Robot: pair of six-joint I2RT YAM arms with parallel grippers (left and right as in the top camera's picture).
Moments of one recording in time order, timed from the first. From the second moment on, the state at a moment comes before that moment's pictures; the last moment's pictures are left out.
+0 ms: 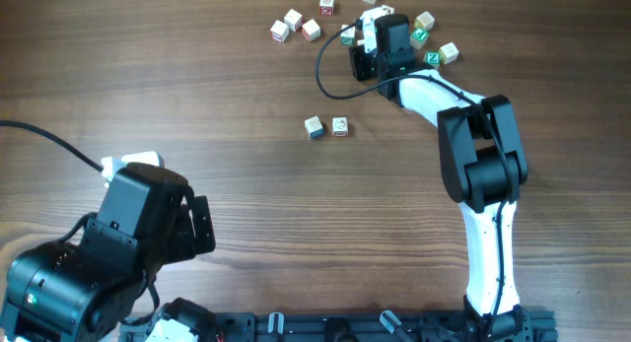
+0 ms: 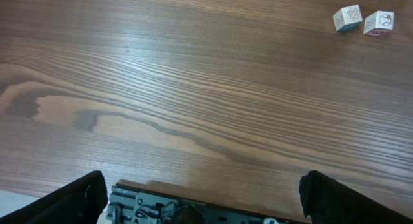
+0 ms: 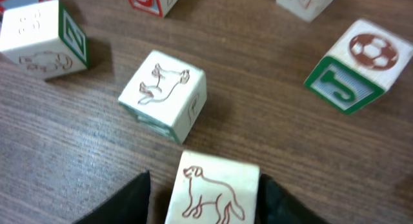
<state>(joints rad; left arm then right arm) -0.44 0.96 1.48 -1.68 -0.32 -0.55 0.28 2.40 1.64 0.06 -0.05 -0.03</state>
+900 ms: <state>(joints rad) -0.44 0.96 1.48 -1.68 -0.32 -0.55 0.28 2.25 1.64 -0.12 -0.04 0.12</state>
